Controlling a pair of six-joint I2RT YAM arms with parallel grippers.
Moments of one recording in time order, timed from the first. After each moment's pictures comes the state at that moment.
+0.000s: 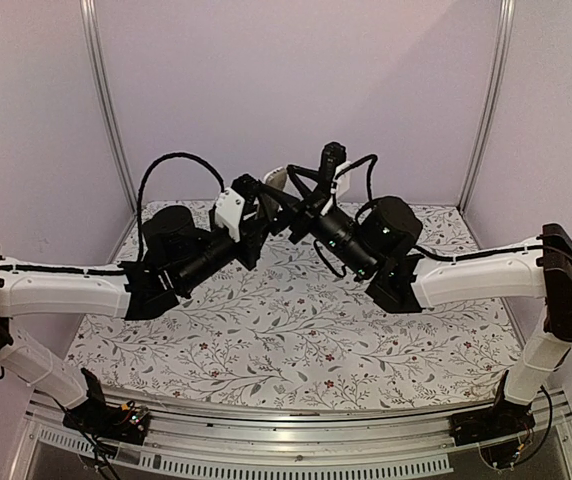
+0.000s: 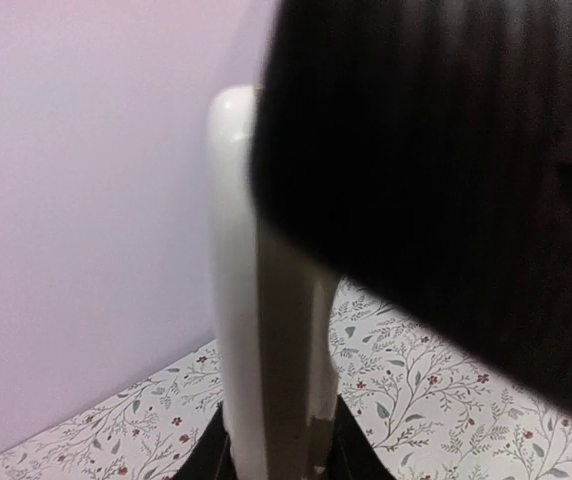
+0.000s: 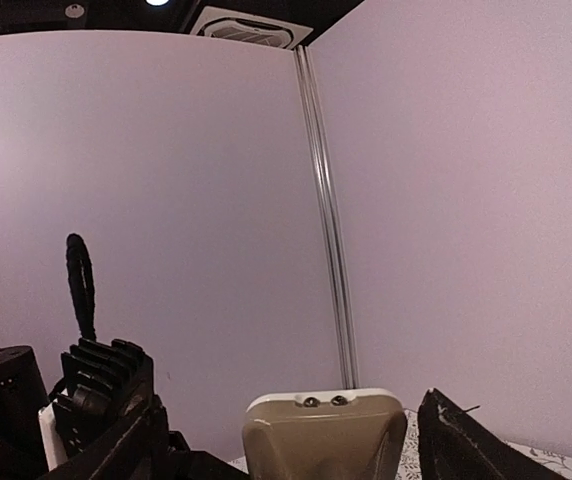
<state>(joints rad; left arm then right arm) -0.94 1.41 0.85 0.64 -0.21 0.19 1.03 1.72 1.12 1.05 0.09 0.12</state>
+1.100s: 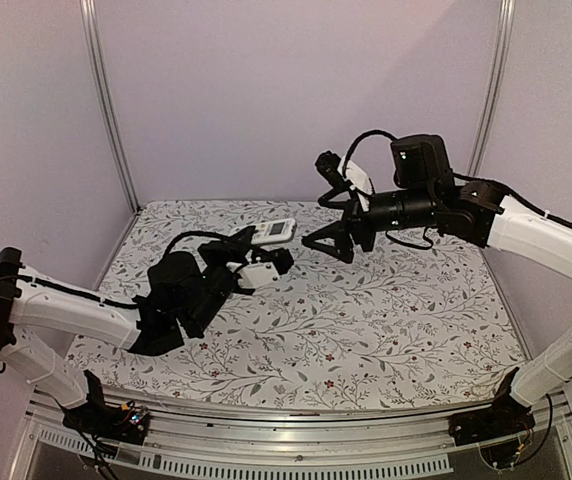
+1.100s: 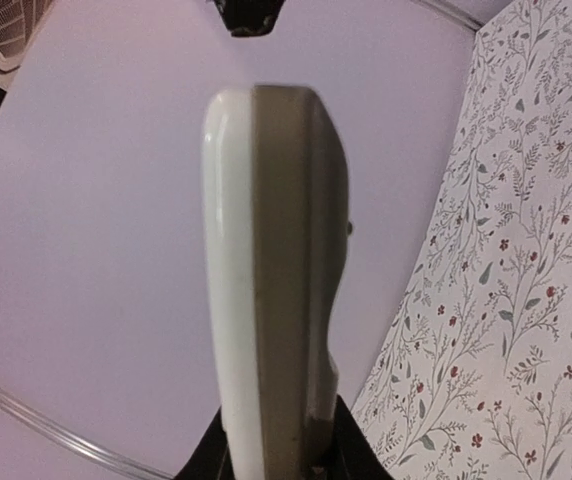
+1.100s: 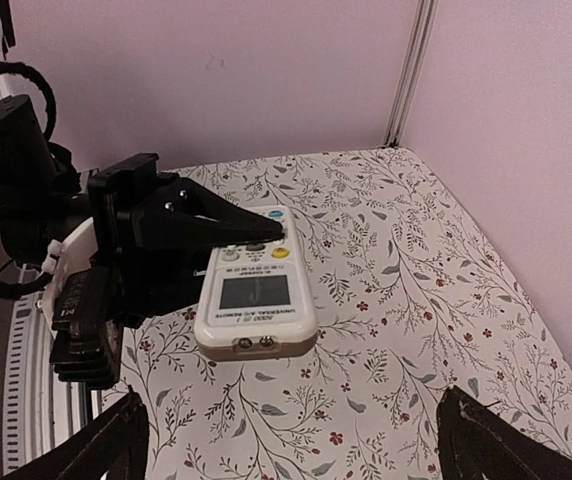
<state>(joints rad) -1.09 1.44 0.65 0.89 -0.67 1.24 0.82 1.44 1.37 -0.32 -0.39 -0.23</state>
